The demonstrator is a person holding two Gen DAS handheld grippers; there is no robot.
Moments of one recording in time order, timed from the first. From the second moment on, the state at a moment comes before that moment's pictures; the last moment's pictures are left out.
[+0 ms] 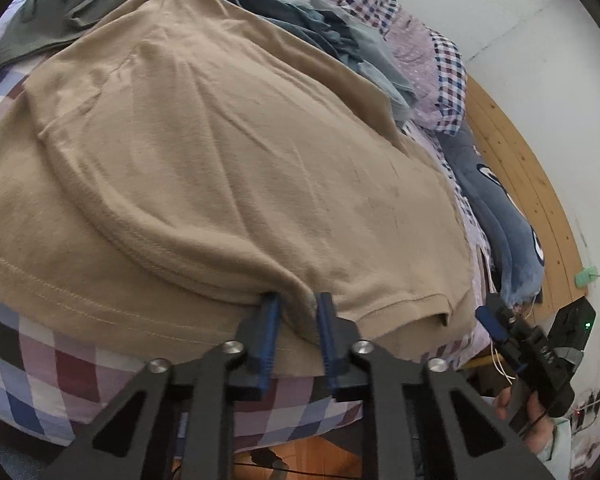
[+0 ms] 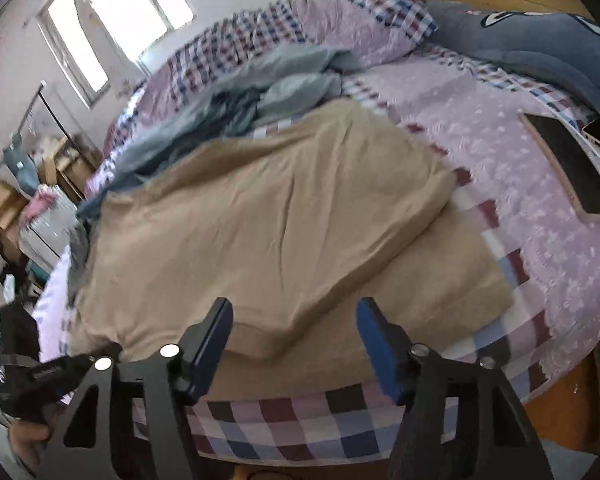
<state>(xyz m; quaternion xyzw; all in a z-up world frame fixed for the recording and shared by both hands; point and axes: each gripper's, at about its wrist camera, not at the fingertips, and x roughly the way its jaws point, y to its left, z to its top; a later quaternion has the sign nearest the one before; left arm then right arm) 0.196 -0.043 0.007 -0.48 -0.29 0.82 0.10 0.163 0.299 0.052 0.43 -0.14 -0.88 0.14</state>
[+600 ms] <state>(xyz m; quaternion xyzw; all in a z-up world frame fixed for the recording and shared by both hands) 0.206 -0.066 0.032 -0.41 -0.31 0.85 0.09 0.163 0.262 0.030 0.49 -0.07 -0.85 0.18</state>
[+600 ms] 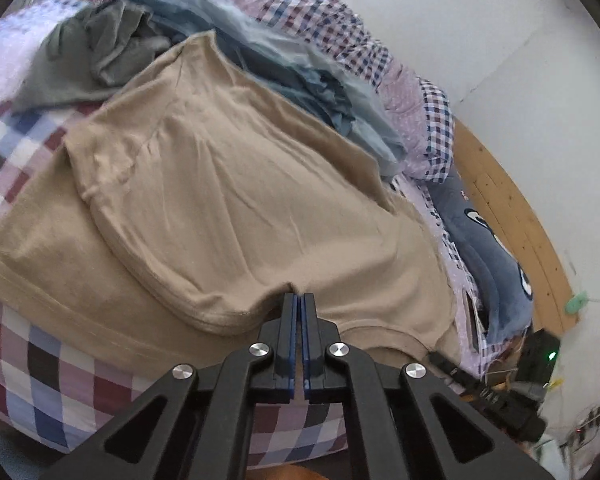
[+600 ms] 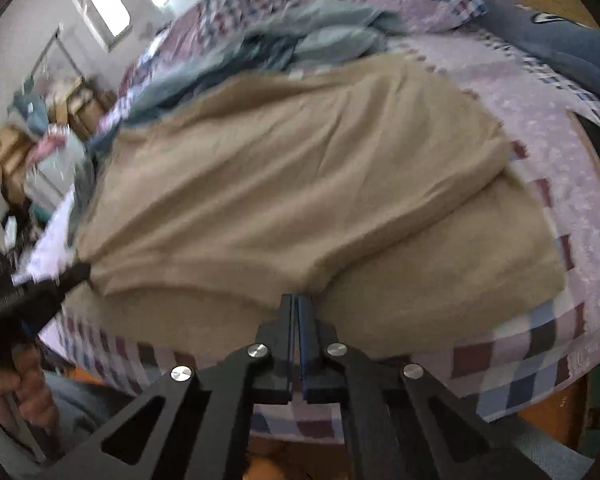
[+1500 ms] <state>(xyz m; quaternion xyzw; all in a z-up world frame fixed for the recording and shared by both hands) 0.196 -0.048 0.017 -0.45 -0.30 0.83 0.09 0.084 0.356 0.040 0.46 0.03 -0.88 0.07</state>
